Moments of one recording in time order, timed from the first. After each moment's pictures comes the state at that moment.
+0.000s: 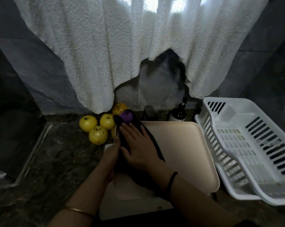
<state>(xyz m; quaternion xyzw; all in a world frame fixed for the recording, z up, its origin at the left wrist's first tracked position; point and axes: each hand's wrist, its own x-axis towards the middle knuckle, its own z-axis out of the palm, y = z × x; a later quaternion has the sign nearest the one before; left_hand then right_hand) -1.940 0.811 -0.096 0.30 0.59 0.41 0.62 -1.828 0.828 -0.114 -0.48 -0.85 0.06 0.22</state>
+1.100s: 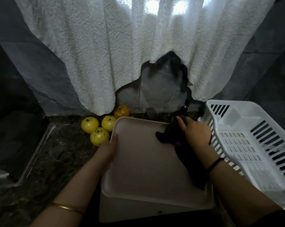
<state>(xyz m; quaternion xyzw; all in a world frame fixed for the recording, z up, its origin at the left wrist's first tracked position) -1.955 0.827 -0.078 0.38 0.70 0.33 0.50 -1.681 0.872 -0.069 -0.76 -0.64 -0.08 0.08</state>
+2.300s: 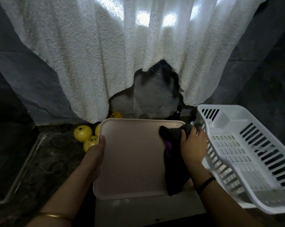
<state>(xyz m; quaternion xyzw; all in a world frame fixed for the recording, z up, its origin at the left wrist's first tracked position) -1.968 0.837 -0.089 0.27 0.61 0.46 0.59 -1.686 0.848 -0.100 -0.83 -0.49 -0.06 0.26</state>
